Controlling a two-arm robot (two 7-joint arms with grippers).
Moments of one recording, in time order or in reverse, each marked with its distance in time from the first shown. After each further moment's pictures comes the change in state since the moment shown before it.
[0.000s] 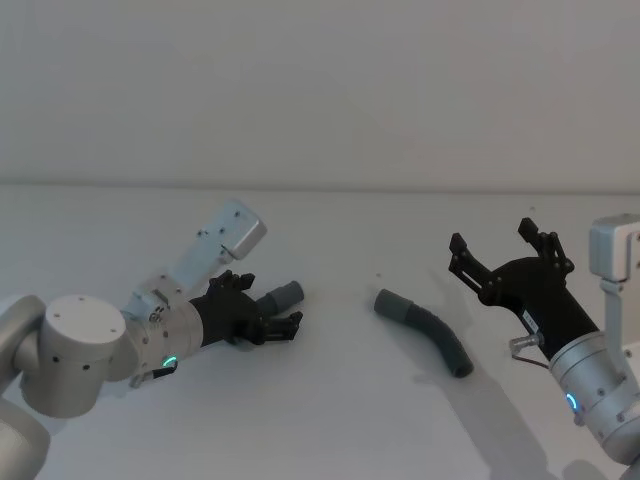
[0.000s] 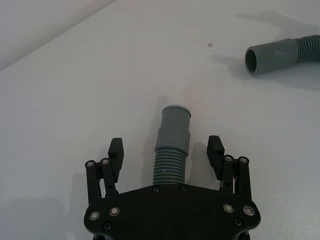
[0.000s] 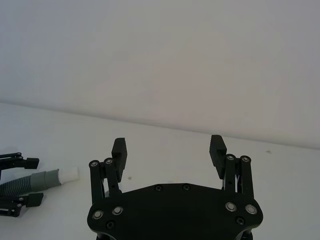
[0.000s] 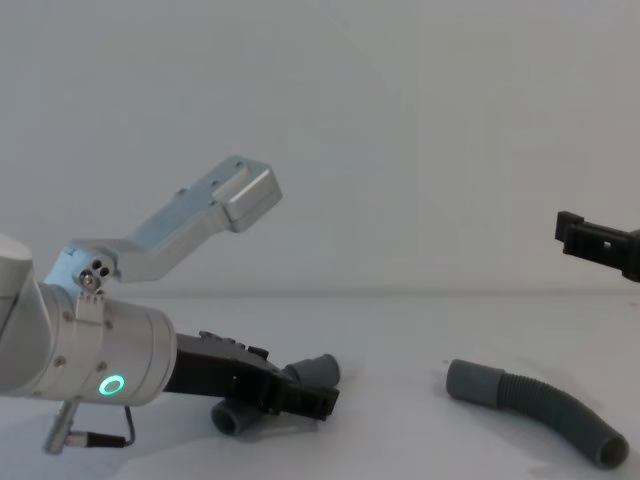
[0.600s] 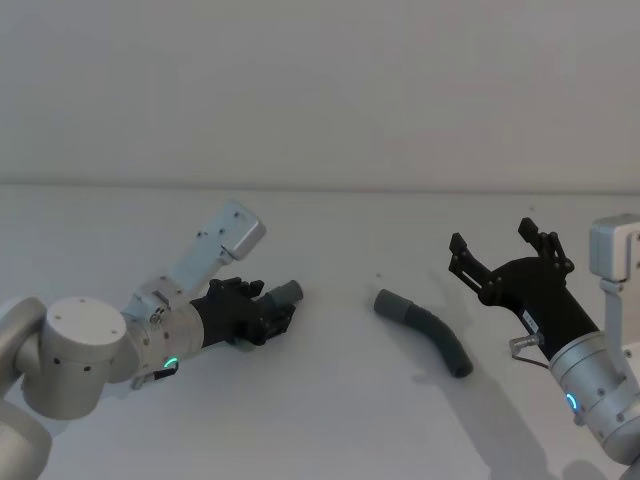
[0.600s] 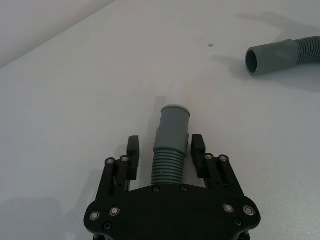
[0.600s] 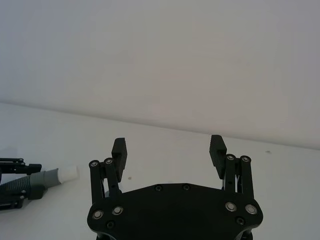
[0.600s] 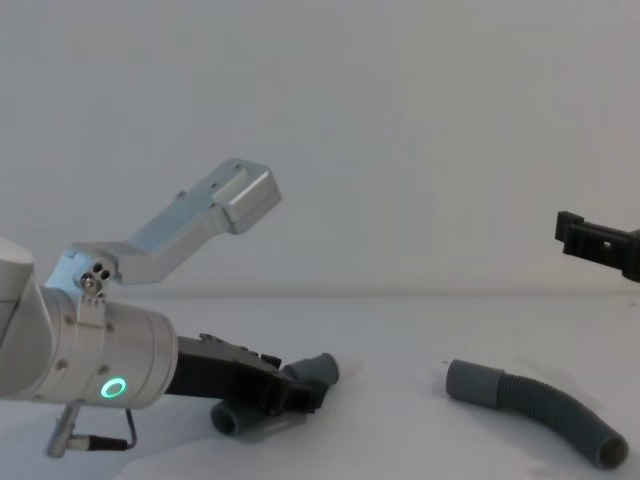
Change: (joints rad) left arm 0.006 -0.008 -0.008 0.003 0.001 0.000 0.003; right arm 0.000 0.000 0.000 0.000 0.000 0.000 0.000
